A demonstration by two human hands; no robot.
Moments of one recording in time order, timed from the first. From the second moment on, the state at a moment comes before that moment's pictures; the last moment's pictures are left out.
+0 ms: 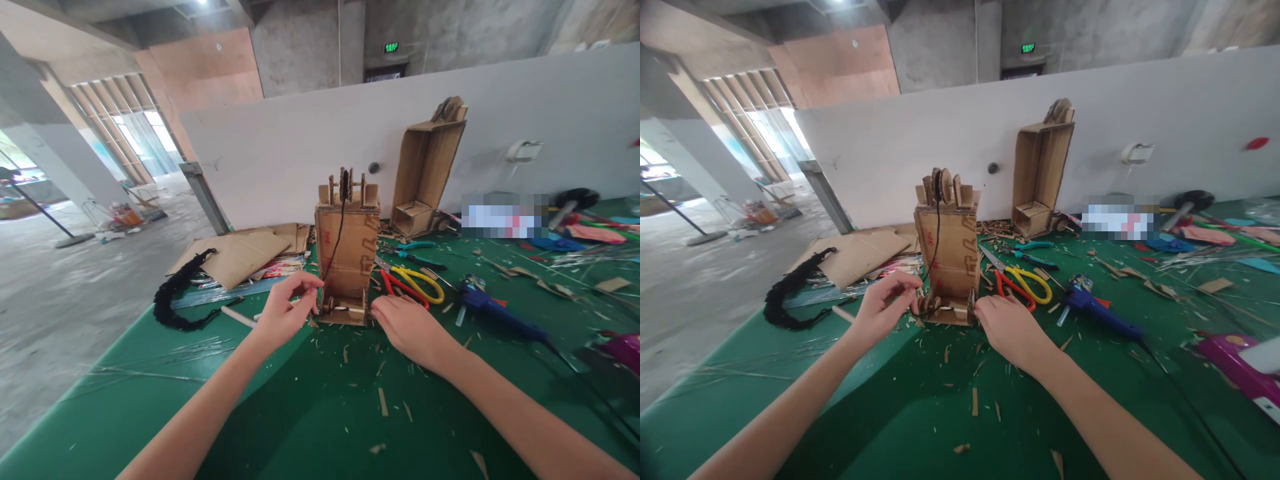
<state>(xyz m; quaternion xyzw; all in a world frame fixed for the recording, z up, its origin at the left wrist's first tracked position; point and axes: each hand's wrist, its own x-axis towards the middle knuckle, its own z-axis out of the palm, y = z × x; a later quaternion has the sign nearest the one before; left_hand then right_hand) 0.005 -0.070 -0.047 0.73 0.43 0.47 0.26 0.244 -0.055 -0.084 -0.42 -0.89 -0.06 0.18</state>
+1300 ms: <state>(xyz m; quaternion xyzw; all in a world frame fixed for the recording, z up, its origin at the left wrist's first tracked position) 0.034 -0.066 -0.032 0.92 0.38 0.03 -0.10 0.244 -0.062 -0.081 -0.39 -0.89 0.01 0.24</state>
